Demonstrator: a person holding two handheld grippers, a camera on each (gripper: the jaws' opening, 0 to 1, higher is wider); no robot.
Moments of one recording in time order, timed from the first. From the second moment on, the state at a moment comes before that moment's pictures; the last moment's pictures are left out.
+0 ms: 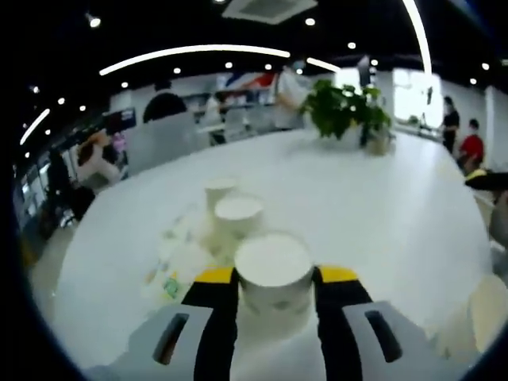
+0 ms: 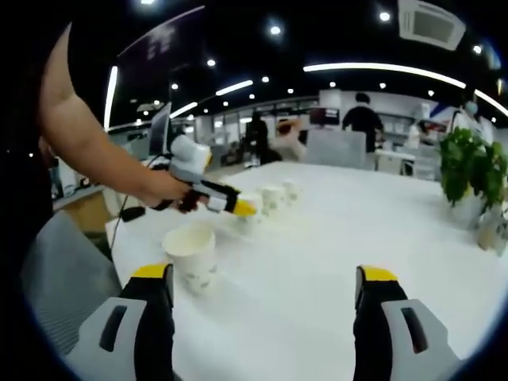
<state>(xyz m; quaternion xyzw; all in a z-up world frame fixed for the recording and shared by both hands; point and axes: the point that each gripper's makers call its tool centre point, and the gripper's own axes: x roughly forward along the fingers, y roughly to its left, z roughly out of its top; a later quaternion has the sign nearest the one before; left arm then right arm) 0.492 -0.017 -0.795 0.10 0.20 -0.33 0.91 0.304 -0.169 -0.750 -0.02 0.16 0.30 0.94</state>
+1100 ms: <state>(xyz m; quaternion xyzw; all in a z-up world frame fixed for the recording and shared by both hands) 0.489 -0.024 -0.733 0.12 0.21 -0.40 0.89 0.305 -0.171 -0.748 -0.03 0.16 0.30 0.94</state>
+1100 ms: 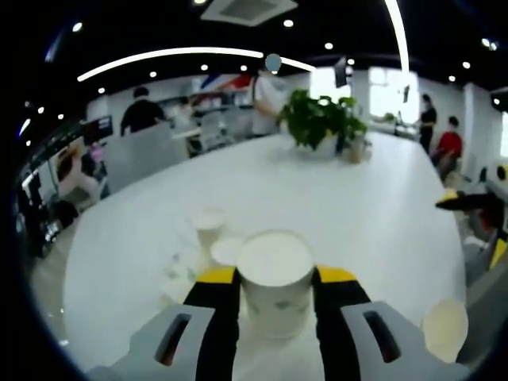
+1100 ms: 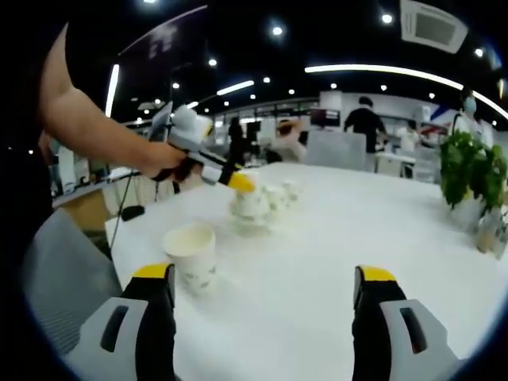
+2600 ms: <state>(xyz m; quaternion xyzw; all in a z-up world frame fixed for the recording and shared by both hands) 0.434 -0.053 -0.626 0.14 0.15 -0.51 0.84 0.303 -0.167 -0.749 -0.04 0.16 0.31 0.94</state>
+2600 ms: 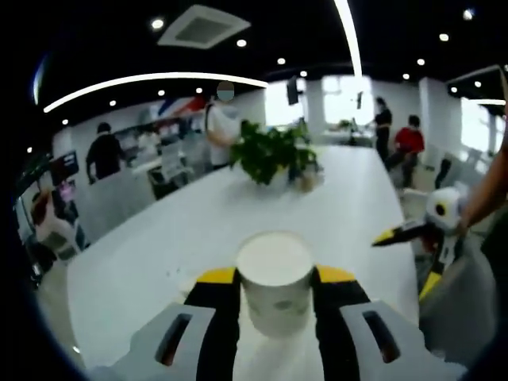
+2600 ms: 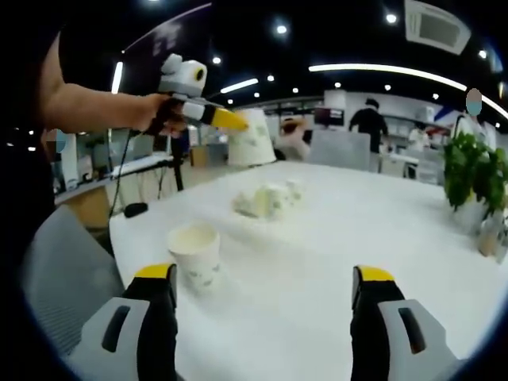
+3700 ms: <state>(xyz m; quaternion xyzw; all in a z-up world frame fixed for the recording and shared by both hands) 0.351 -0.066 -0.592 0.13 0.14 -0.55 0.81 0.308 -0.167 -0.719 -0.03 0.13 0.31 0.94</state>
